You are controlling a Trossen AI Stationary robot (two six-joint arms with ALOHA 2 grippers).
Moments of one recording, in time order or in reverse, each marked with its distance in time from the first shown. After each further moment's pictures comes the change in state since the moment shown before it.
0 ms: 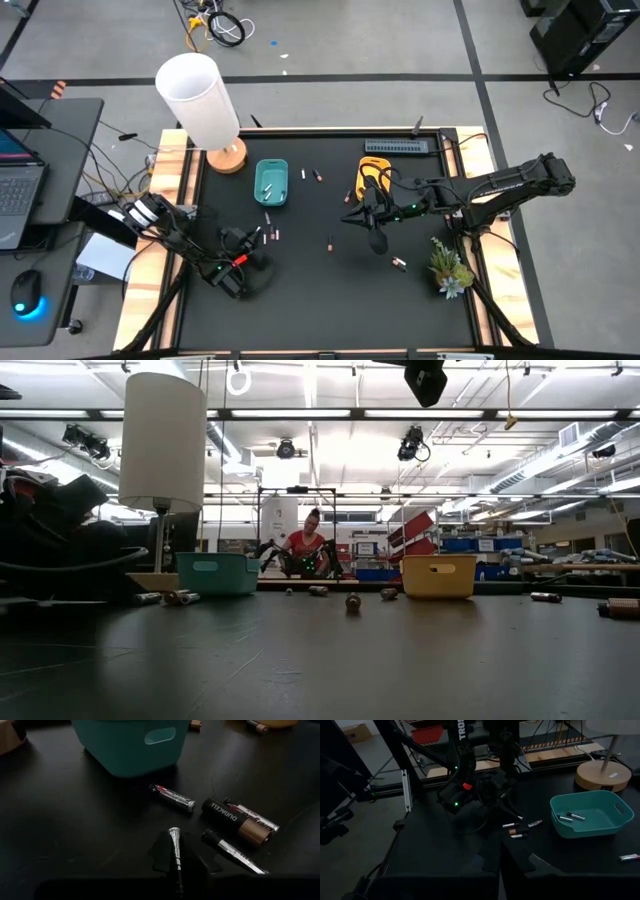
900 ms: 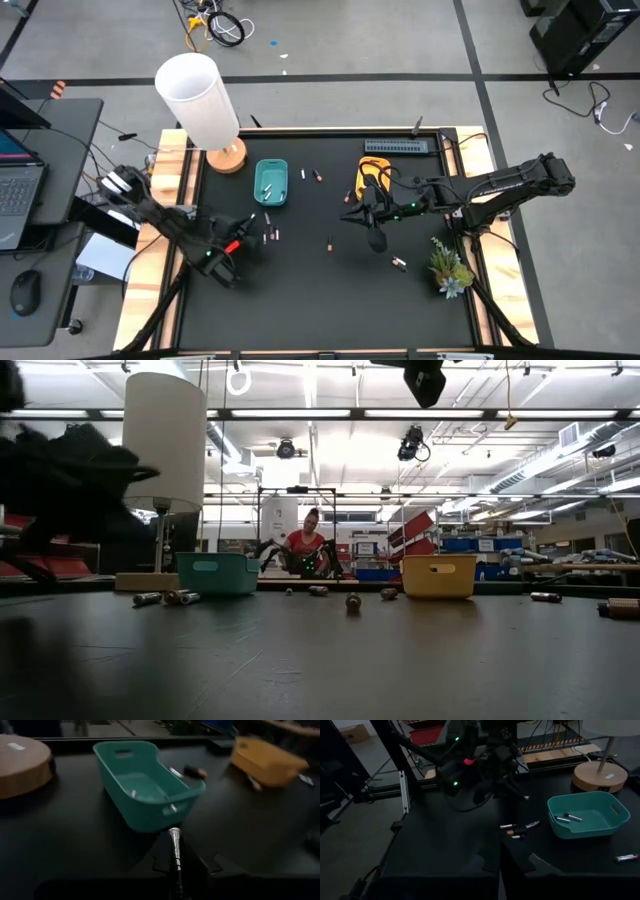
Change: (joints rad) left arm 0.066 -0.390 -0.003 -0.270 -0.094 -0.046; right arm -0.011 0.000 0.000 0.004 0.000 -0.003
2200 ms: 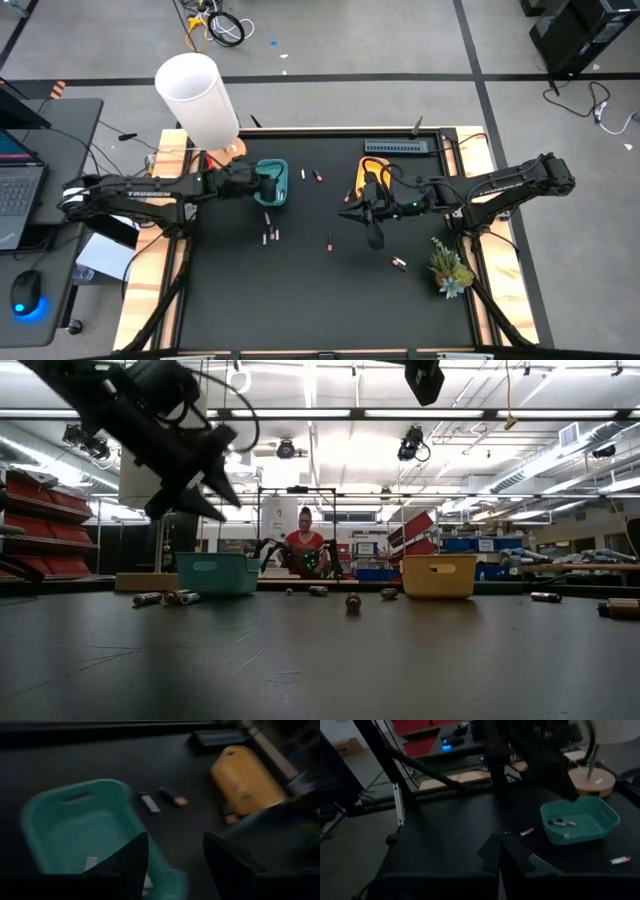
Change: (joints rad) left arm 0.911 -0.411 0.054 0.538 0.940 1.077; right arm -0.004 0.000 0.000 0.032 0.047 0.031
